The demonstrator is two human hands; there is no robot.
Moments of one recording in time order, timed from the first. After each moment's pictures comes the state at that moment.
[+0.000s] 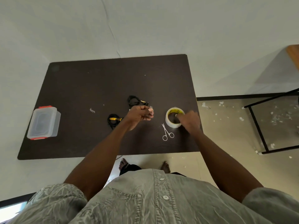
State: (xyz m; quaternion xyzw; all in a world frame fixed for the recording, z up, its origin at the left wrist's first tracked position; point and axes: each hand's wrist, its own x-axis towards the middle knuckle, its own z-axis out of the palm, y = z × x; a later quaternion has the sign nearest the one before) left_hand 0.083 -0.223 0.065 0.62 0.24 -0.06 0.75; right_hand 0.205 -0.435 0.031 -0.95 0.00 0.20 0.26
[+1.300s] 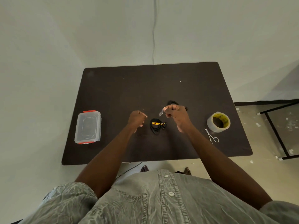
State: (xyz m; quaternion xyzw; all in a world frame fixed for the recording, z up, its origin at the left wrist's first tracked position) left_hand -0.019 -0.032 0.047 0.69 0.44 -0.05 0.57; right_hand 0.072 -0.202 0.083 -0.71 -0.08 0.30 0.63
